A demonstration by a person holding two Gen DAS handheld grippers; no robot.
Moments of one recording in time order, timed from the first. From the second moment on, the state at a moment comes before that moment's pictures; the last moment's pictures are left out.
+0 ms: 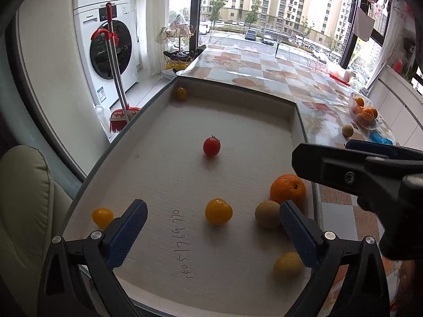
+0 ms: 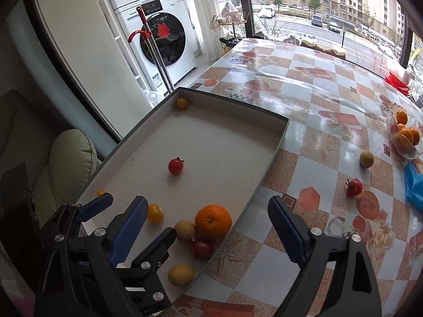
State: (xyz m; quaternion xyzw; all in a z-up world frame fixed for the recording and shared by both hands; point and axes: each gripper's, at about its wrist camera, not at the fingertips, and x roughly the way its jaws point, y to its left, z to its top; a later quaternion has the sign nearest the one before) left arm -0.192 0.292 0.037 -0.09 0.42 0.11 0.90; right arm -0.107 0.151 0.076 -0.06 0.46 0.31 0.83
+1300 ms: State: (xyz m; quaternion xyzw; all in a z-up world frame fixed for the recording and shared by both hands) left arm -0.146 0.108 0.033 0.04 0.47 -0.01 0.88; right arm -0.024 -0.070 0.005 -0.03 0.46 0.05 0.89
